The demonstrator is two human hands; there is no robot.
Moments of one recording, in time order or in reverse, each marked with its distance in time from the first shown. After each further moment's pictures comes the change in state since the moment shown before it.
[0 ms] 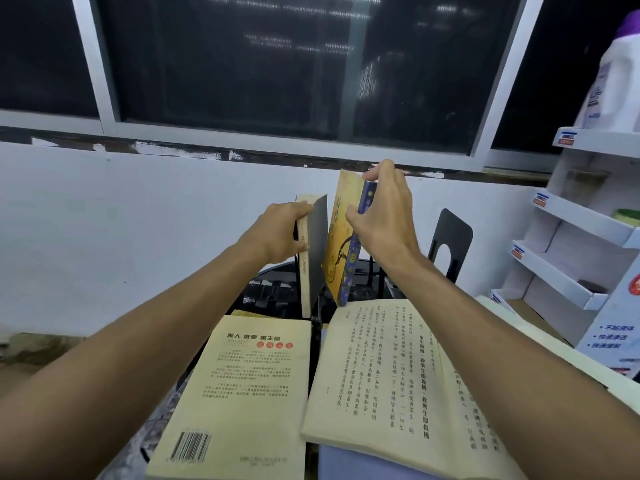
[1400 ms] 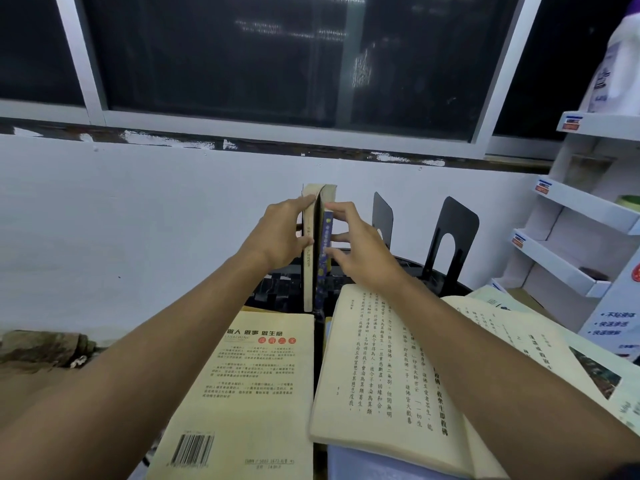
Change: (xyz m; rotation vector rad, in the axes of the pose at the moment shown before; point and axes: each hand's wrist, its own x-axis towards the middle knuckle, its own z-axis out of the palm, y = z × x) left_hand -0.007 -0.003 0.021 -0.218 0.076 -0.040; right_hand -0.038 0.045 0.044 0.267 -0.498 0.026
